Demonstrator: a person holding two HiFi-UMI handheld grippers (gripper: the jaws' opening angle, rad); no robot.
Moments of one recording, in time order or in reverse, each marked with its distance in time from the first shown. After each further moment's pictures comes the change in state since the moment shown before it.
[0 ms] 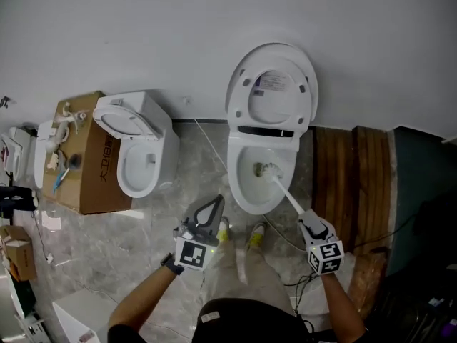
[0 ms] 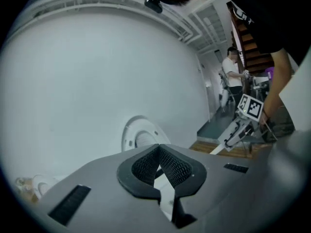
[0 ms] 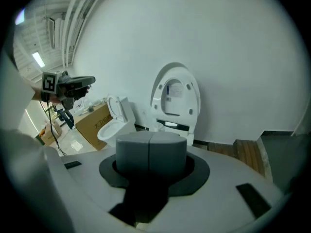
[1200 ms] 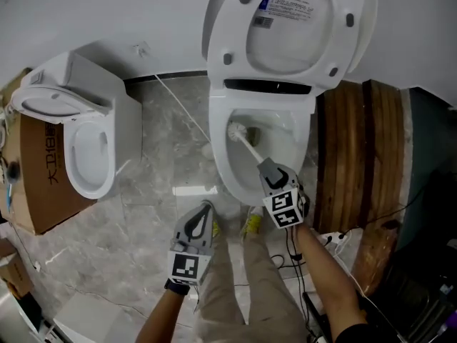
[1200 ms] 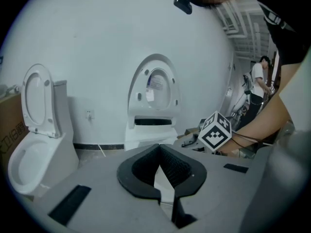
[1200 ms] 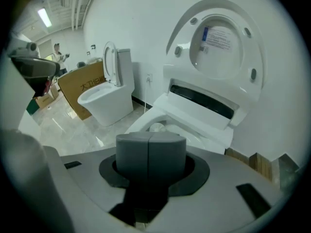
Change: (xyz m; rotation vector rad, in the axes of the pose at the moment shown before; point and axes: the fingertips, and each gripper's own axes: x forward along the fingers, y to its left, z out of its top) left arm 0.091 -0.029 -0.334 -0.497 0.223 -0.018; right arm 0.382 0.026 -0.113 -0.267 0.205 -0.002
